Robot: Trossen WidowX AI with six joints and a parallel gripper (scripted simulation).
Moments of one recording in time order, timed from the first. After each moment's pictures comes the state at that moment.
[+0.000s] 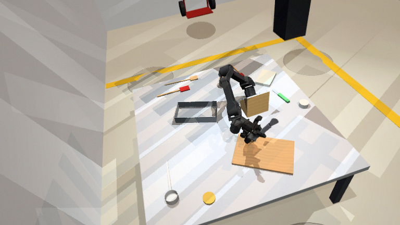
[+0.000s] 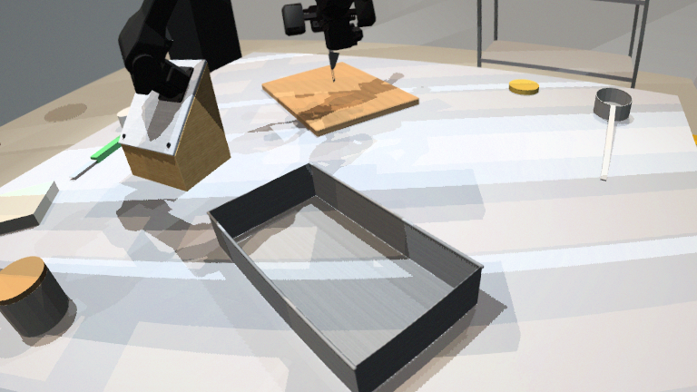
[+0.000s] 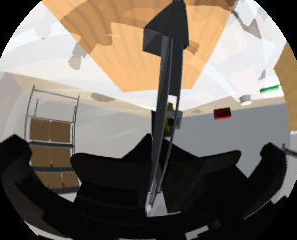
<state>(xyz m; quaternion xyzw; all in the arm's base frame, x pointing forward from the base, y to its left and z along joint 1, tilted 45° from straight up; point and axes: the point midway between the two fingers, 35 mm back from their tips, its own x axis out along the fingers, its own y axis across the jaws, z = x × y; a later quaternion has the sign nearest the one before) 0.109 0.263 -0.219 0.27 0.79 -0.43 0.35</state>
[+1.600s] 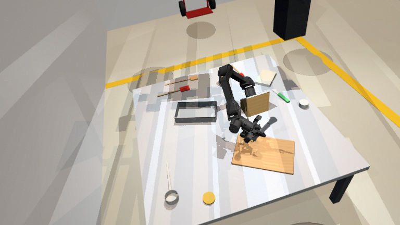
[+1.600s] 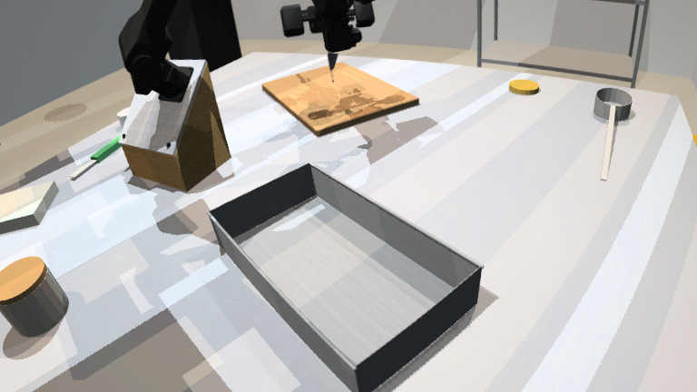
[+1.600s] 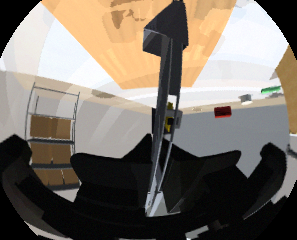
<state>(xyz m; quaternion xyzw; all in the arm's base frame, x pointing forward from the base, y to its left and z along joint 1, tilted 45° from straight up) 0.108 0.260 -0.215 0.28 0.79 -0.42 0.34</state>
